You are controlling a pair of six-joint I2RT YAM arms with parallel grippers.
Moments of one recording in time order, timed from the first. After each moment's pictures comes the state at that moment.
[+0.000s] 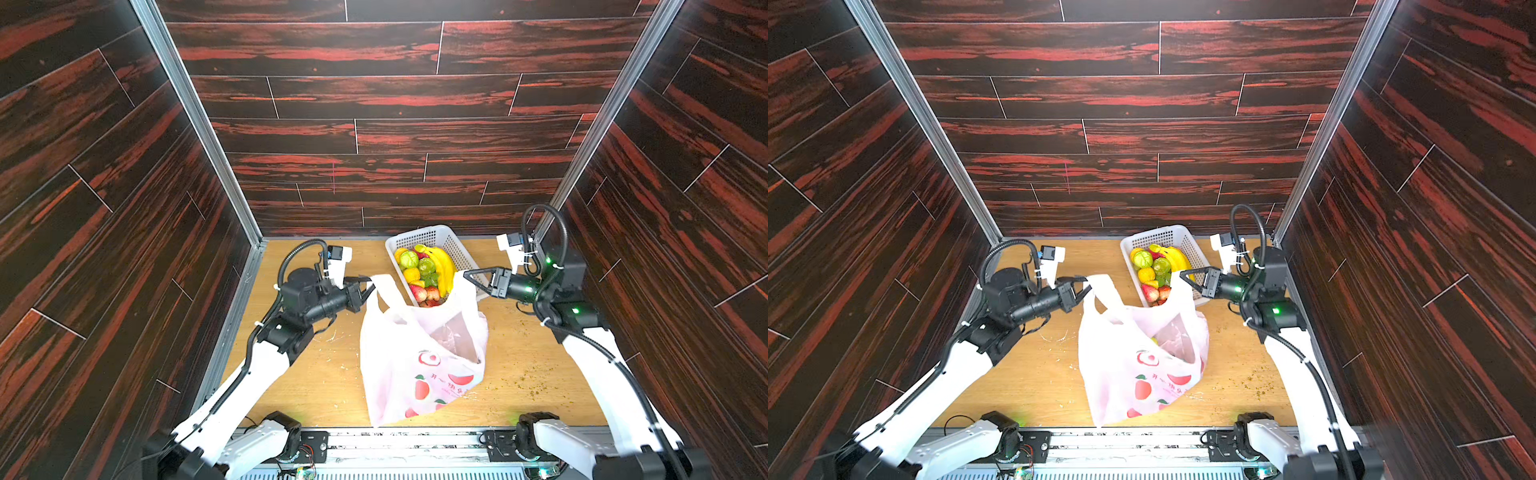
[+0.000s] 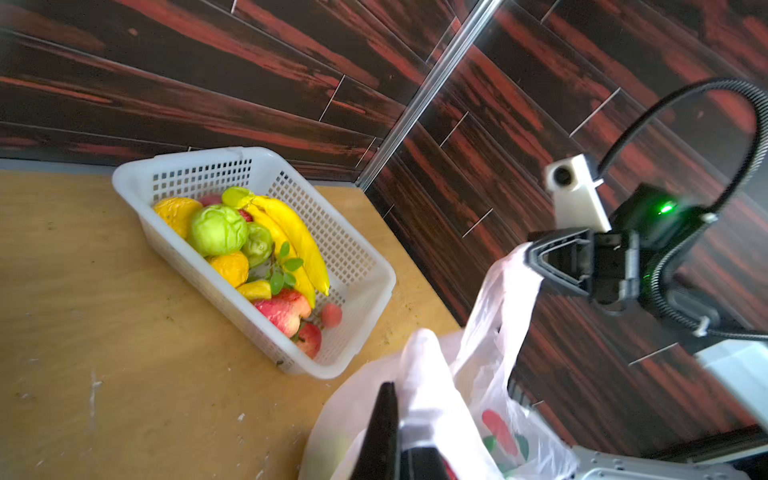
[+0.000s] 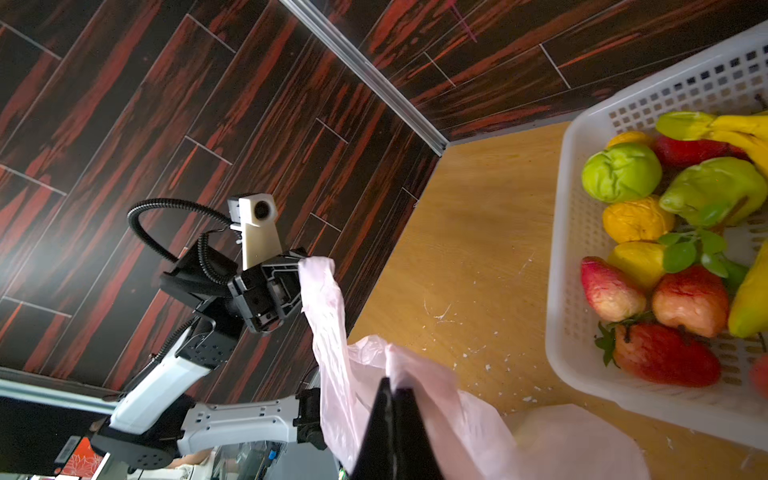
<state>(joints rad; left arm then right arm) -0.37 1.08 0.89 0.08 0.59 -0.59 0.13 1.12 1.09 -0.29 -0.97 0.59</state>
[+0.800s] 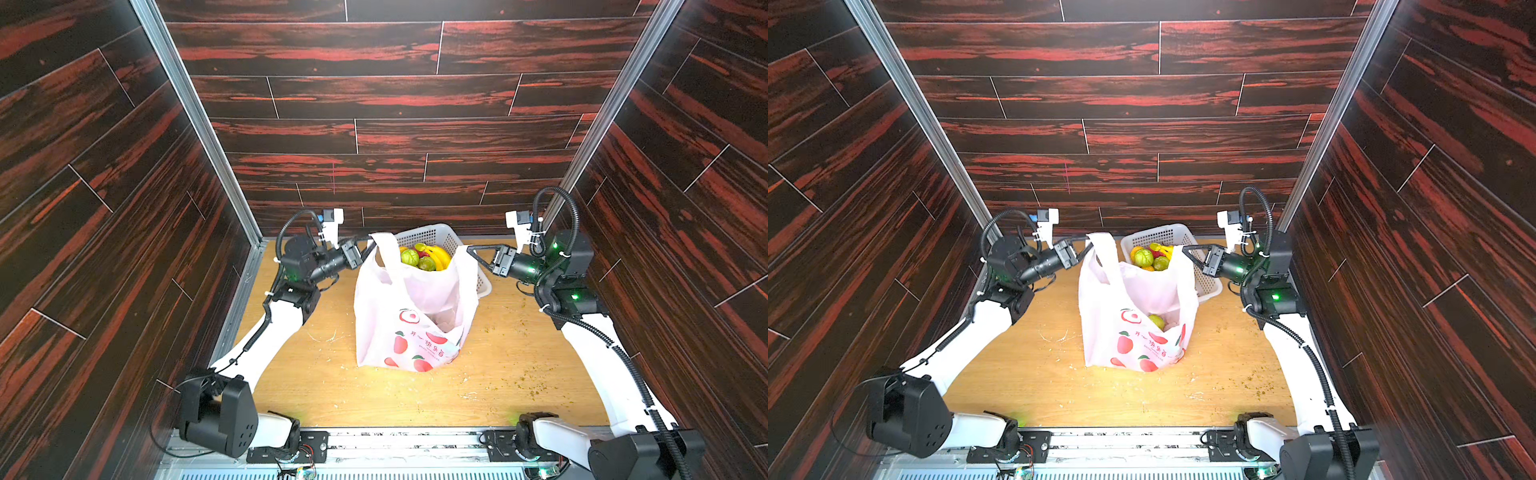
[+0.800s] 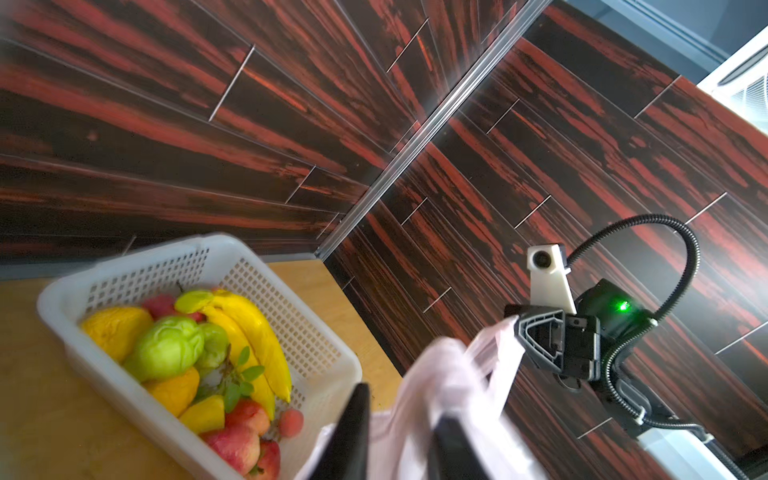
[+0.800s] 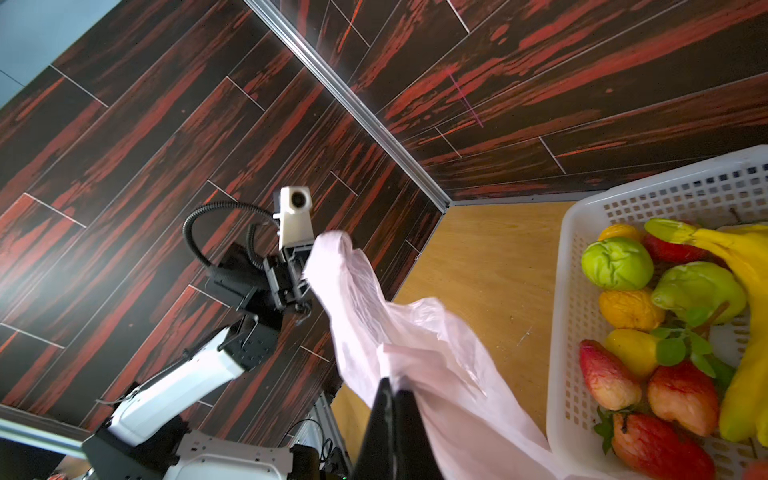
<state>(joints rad) -0.26 1.37 1.05 0.42 0.74 -0.80 0.12 1.18 1.19 -0.12 -0.92 0.67</state>
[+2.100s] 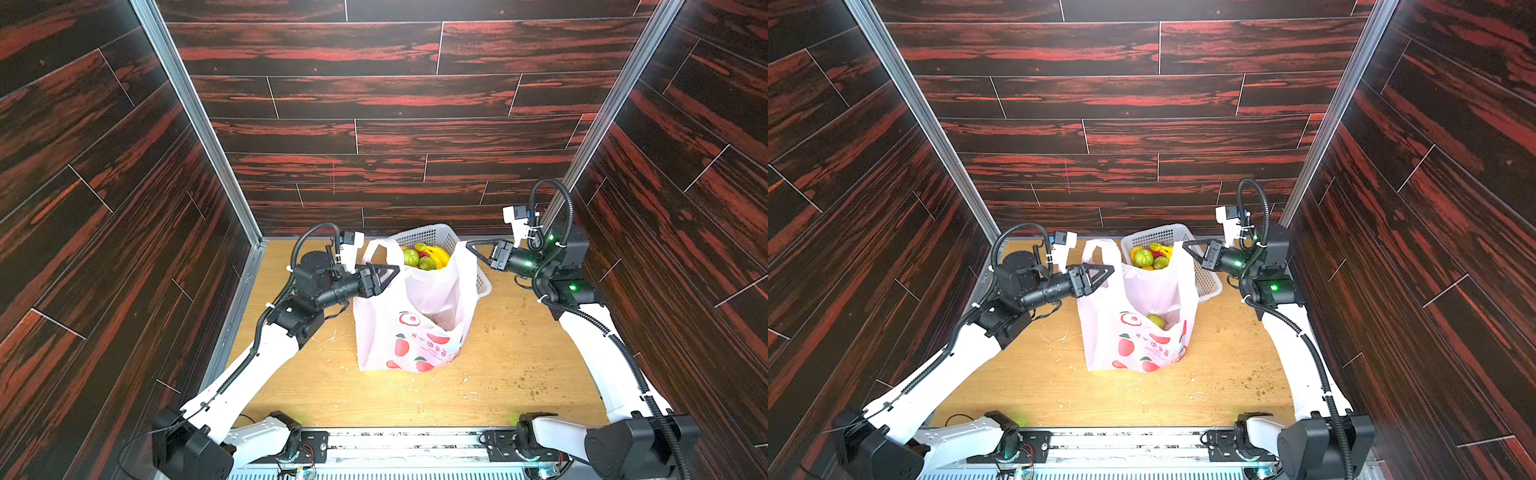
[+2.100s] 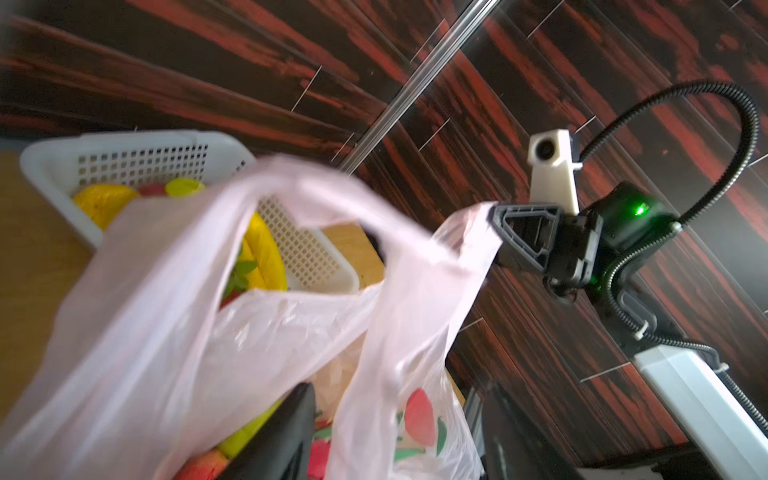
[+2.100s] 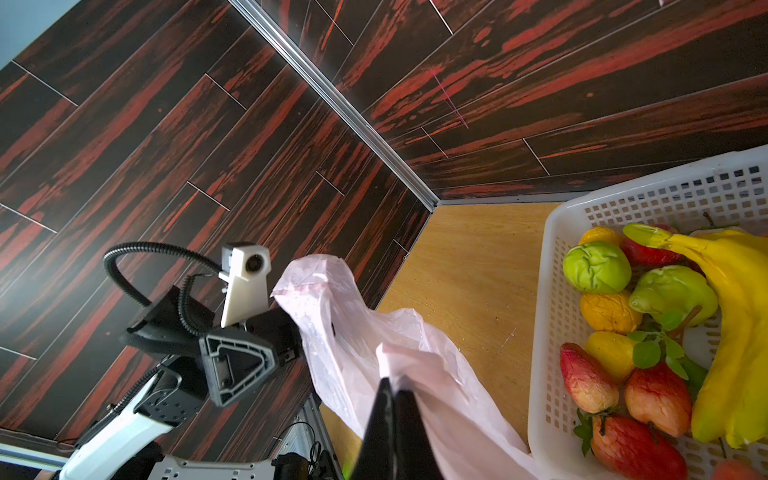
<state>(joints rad) -0.47 1.21 1.09 0.01 0.55 -0.69 0.12 1.25 1.25 -0.18 -0.91 0.62</state>
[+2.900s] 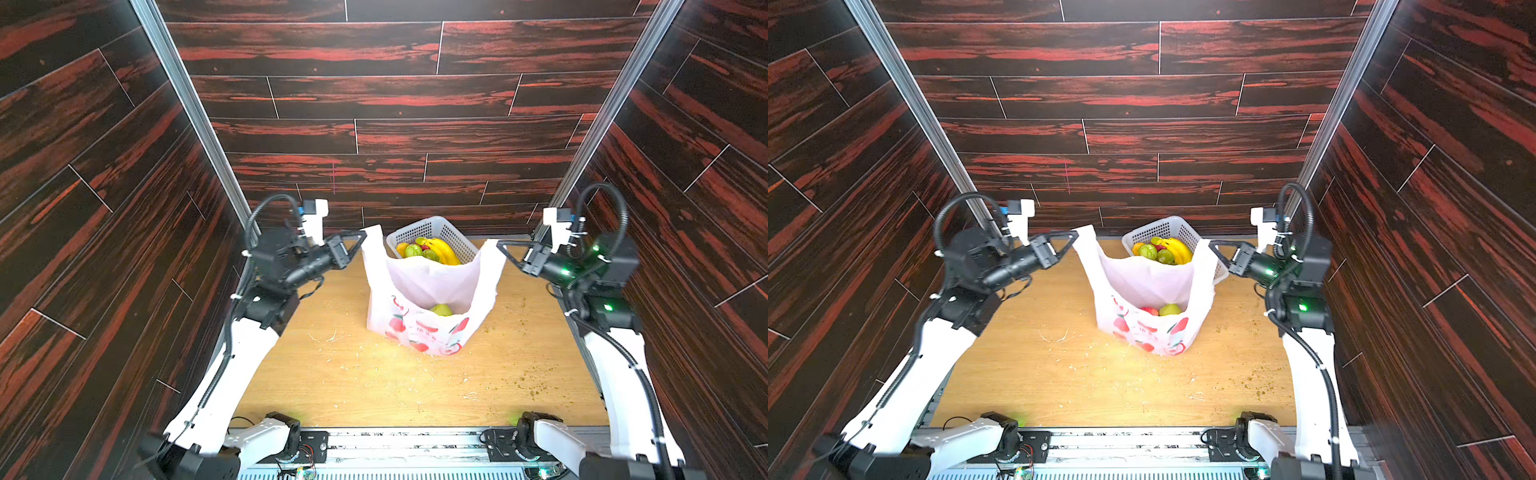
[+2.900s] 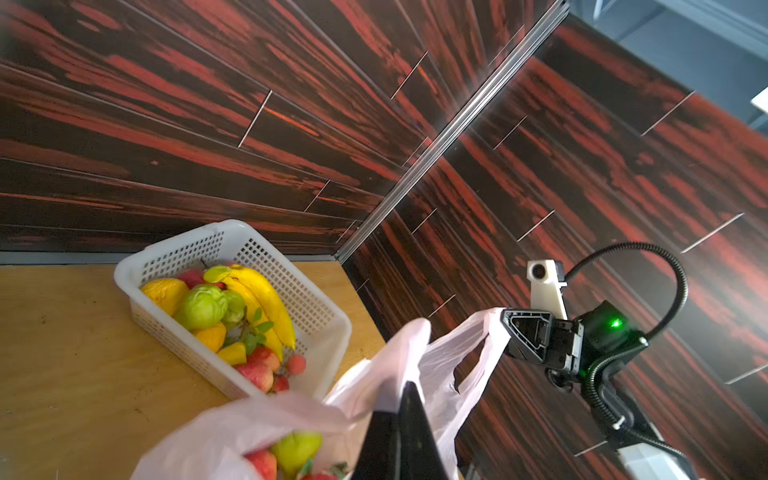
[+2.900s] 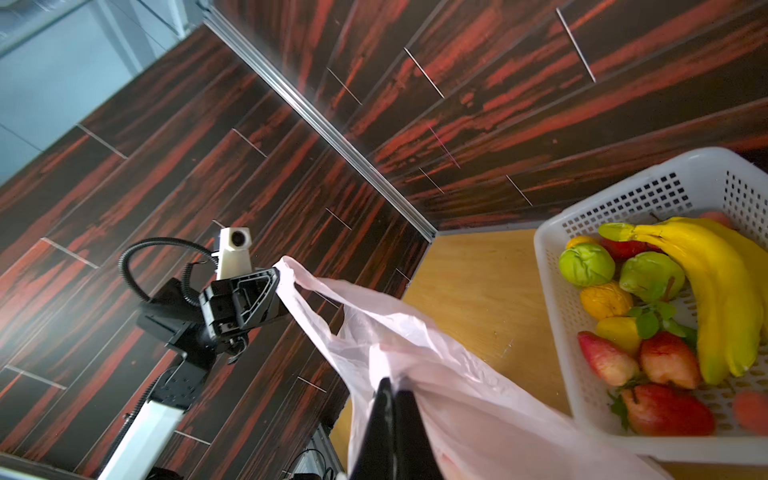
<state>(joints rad) -0.29 1.14 1.29 -0.10 0.61 -0.76 -0.08 1.06 1.23 -0.22 -1.02 0.72</state>
